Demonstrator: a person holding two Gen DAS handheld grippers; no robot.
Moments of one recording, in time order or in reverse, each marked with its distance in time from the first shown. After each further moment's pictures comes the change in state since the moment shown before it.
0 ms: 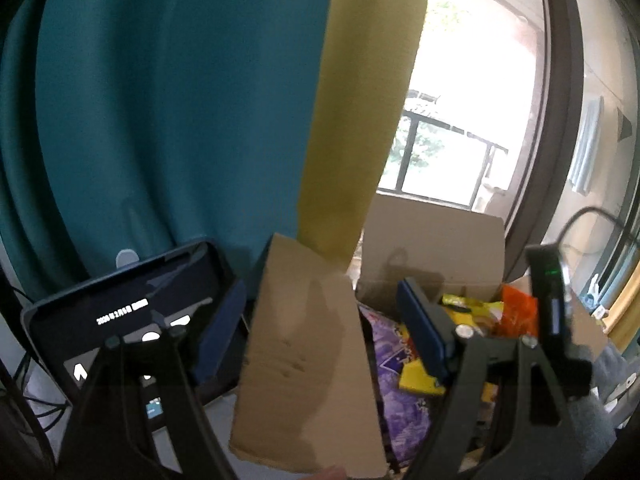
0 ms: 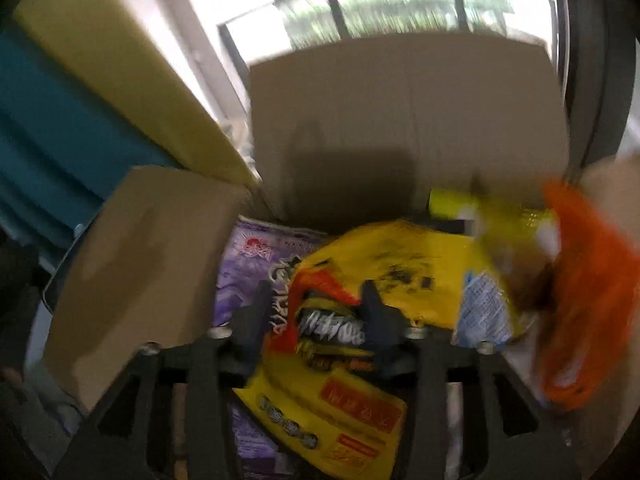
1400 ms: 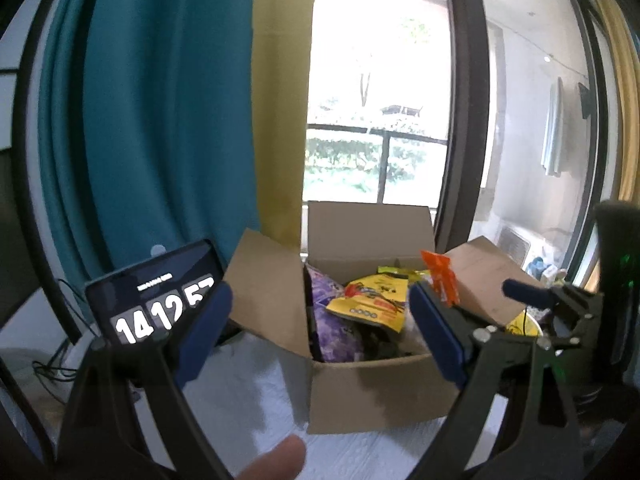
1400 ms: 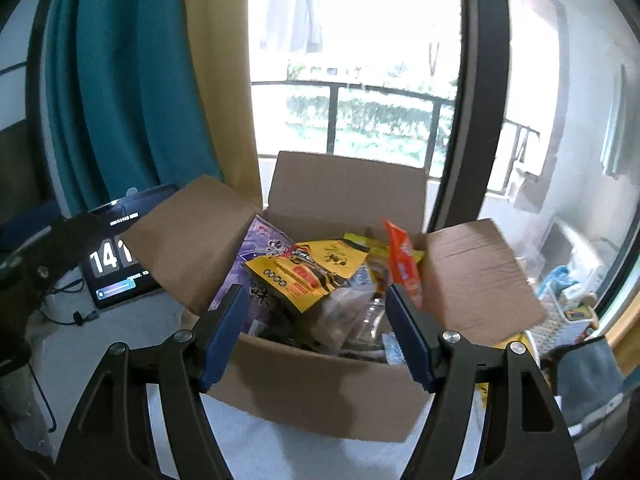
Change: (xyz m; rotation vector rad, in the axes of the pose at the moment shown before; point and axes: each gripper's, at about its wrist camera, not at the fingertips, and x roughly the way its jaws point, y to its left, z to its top) left arm -0.156 -0.082 -0.059 0.122 -0.123 0.011; right arm -0.212 0.033 -0.136 -0.295 -0.383 -0.238
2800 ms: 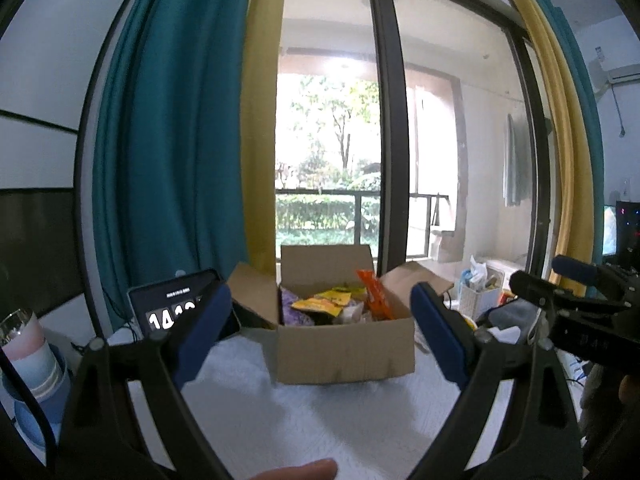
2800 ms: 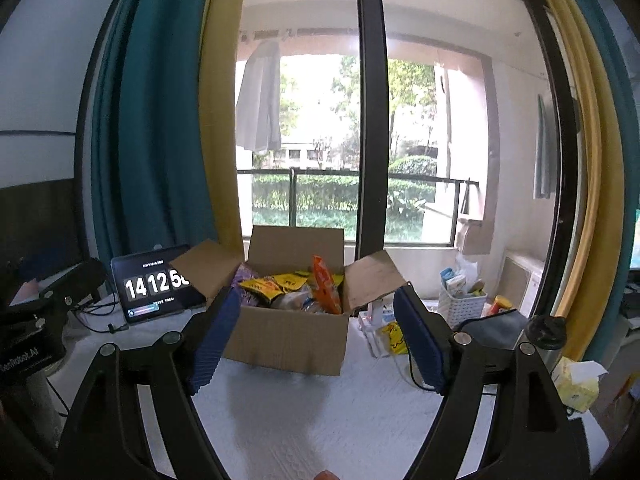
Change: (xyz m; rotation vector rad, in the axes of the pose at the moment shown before) left arm -0.210 -0.044 -0.069 0.046 -0.254 -0.068; right arm -0.250 -0.021 -0.107 0.085 -0.324 -0.119
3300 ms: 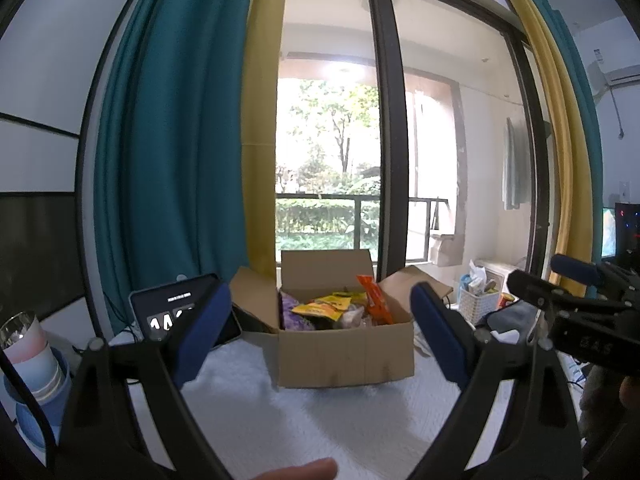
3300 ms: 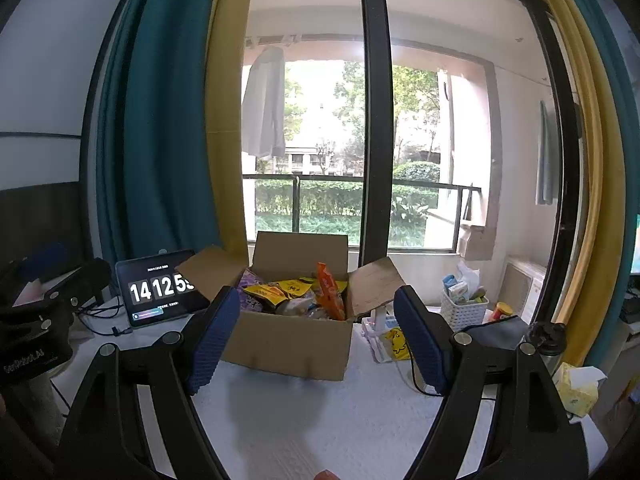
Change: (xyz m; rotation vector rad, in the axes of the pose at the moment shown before) left arm 0.000 0.003 0.002 0.001 -0.010 -0.005; right arm -0.002 0.005 0.002 -0.007 -0.012 0.007
